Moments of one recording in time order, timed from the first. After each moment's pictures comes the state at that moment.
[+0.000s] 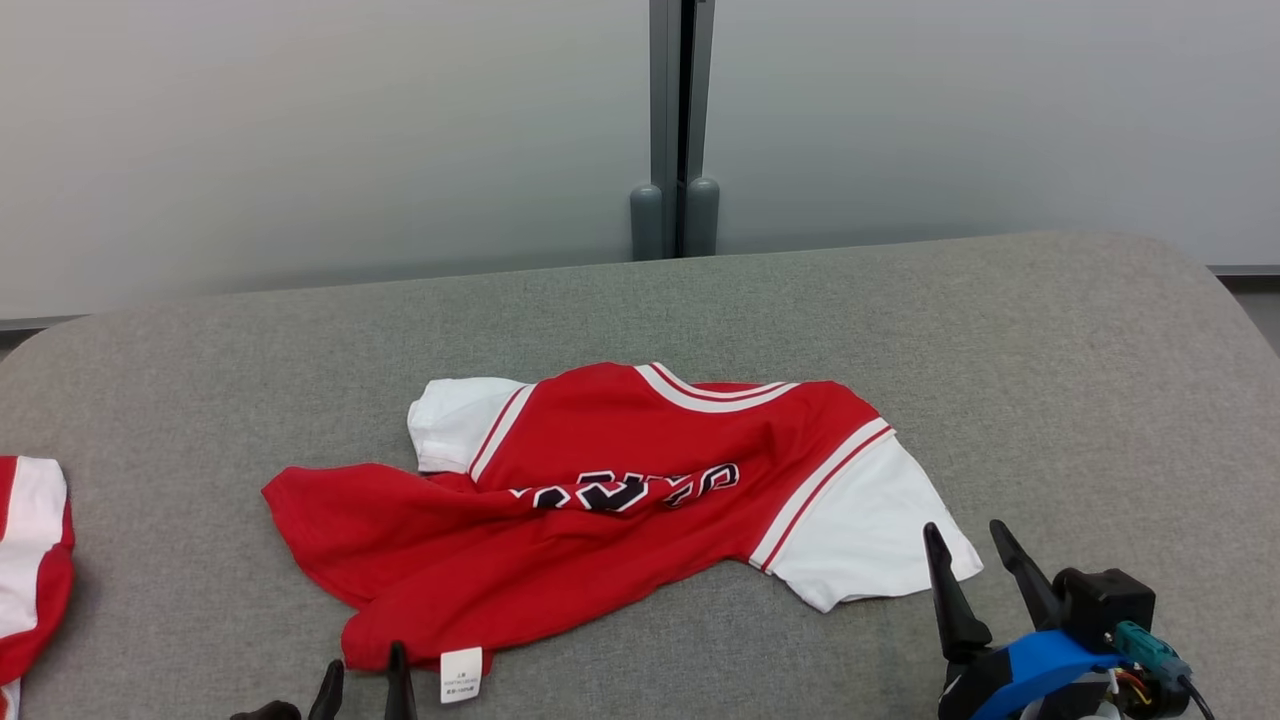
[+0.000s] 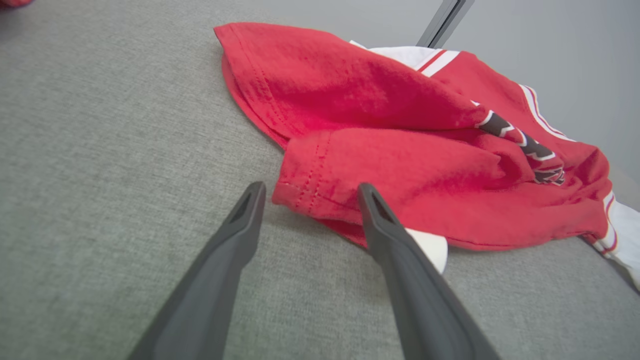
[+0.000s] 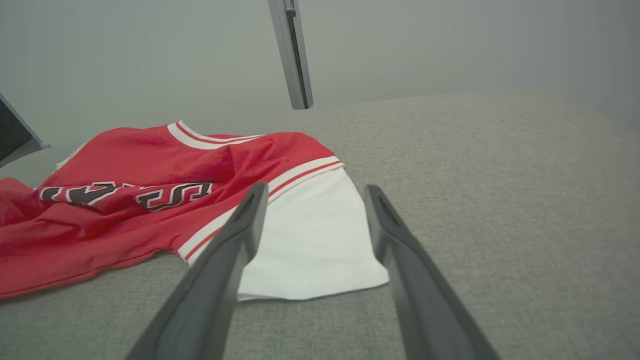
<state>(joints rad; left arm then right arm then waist) 0.01 0.05 -0.07 0.60 -0.46 -0.10 -0.26 -0.14 -0.05 0.03 0.50 0.19 0.13 -0.26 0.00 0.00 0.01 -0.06</state>
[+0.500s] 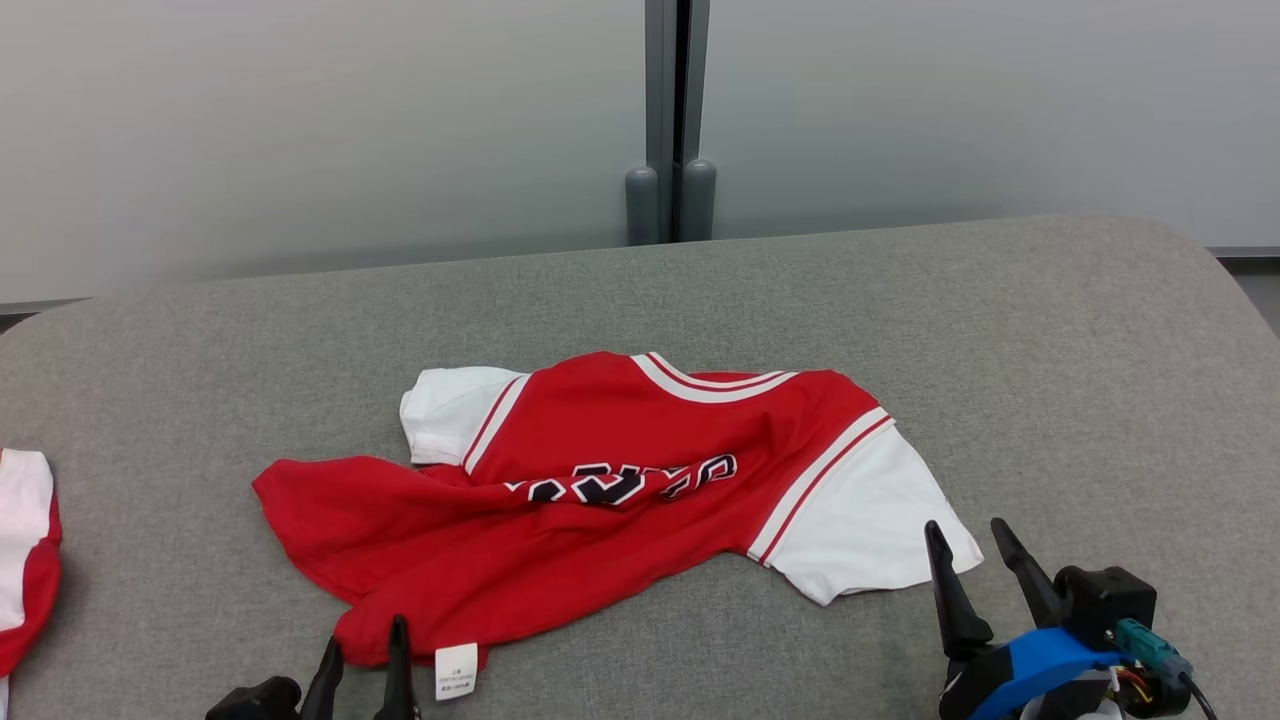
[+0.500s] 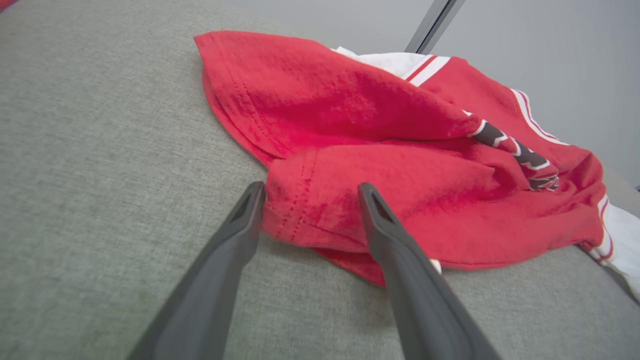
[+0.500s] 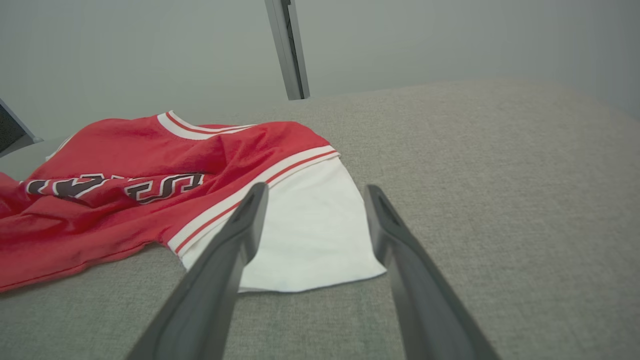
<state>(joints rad) -0.02 0.05 -0.06 0.61 -0.44 -0.13 -0.26 -0.14 -0.05 0.03 0.51 0.19 0.13 -0.26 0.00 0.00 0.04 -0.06</state>
